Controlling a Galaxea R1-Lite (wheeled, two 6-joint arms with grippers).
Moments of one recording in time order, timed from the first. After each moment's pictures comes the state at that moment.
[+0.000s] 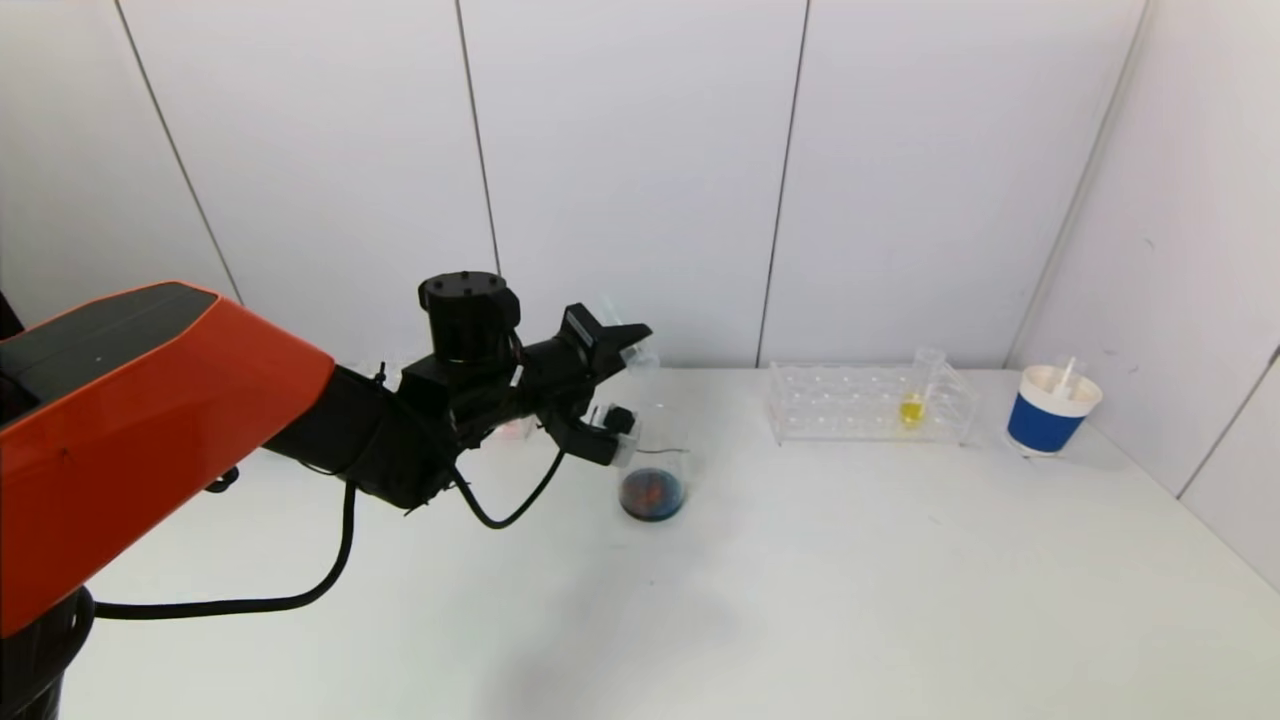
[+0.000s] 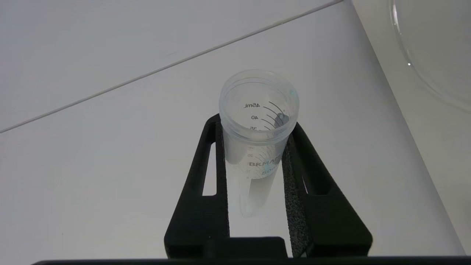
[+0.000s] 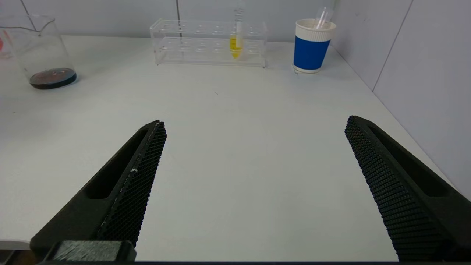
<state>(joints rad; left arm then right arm) -0.45 2.14 -1.16 -0.95 -0.44 1.91 0.01 0.00 0.00 0.00 -0.02 -0.02</state>
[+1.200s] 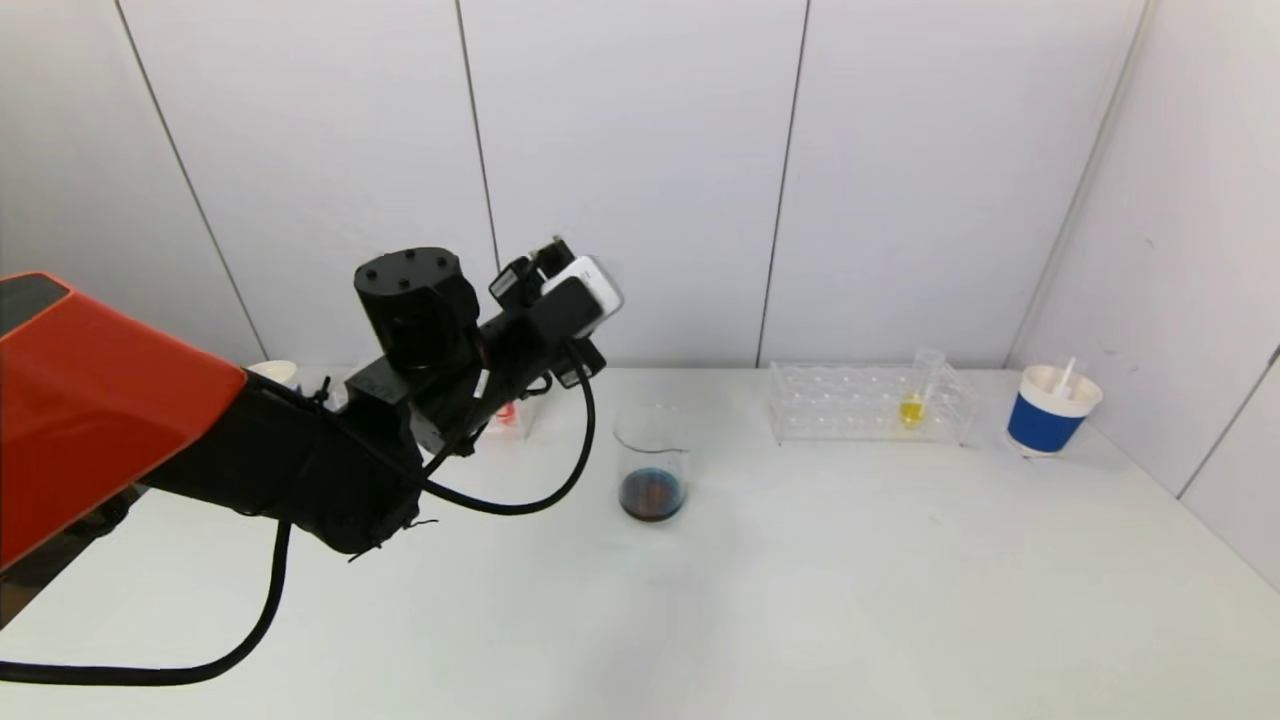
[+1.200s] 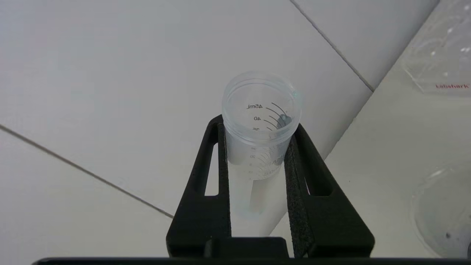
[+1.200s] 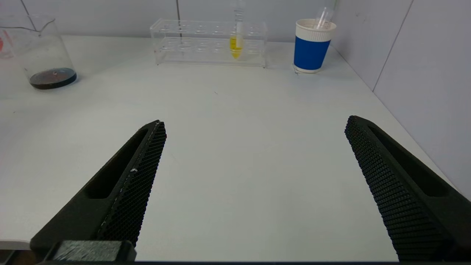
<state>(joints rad) -0.51 1.97 -0.99 -1.17 -0.07 0.80 0.01 0.00 0.00 0.00 -0.02 -0.02</state>
